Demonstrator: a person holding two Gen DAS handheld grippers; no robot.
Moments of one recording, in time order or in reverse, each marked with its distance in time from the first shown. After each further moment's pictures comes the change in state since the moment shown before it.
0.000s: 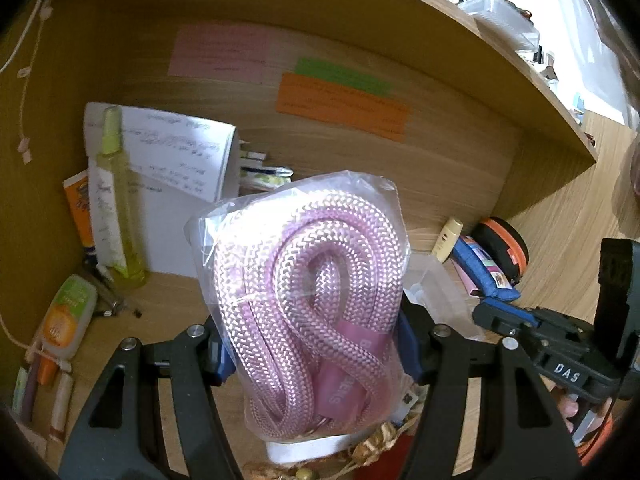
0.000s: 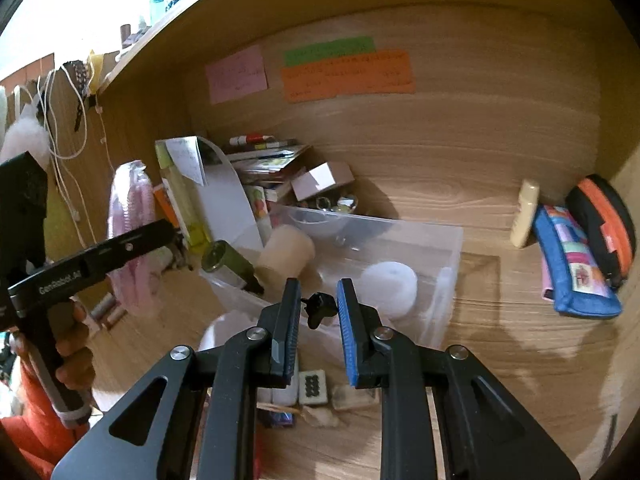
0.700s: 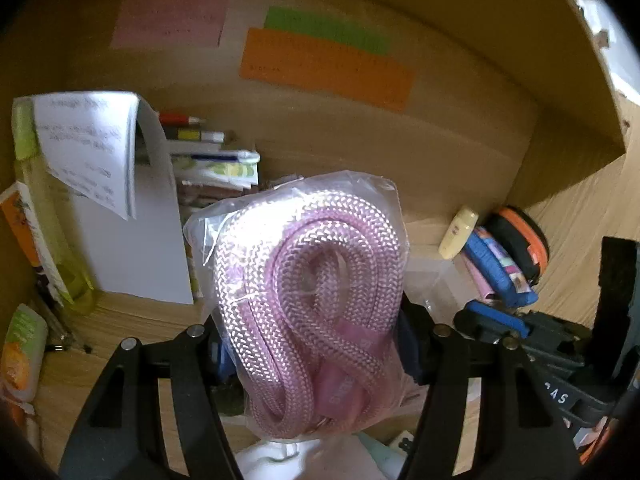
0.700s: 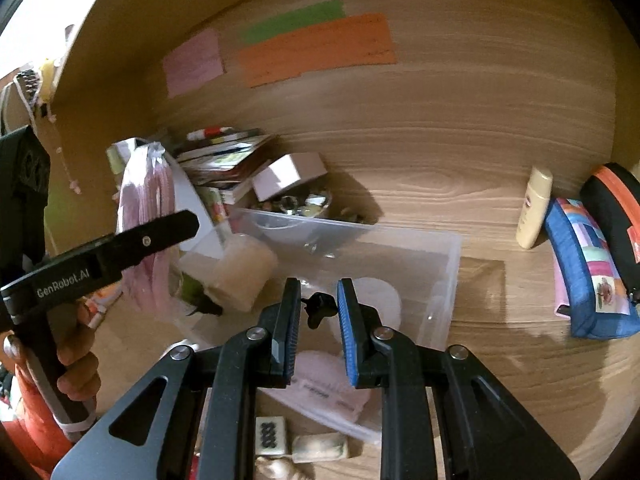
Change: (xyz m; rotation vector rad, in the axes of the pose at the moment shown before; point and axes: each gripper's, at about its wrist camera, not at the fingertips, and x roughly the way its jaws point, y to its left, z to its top) left arm 0.091 -0.015 0.019 0.025 0.102 -0.012; right arm 0.058 -0.036 0.016 0.047 0.048 -0.046
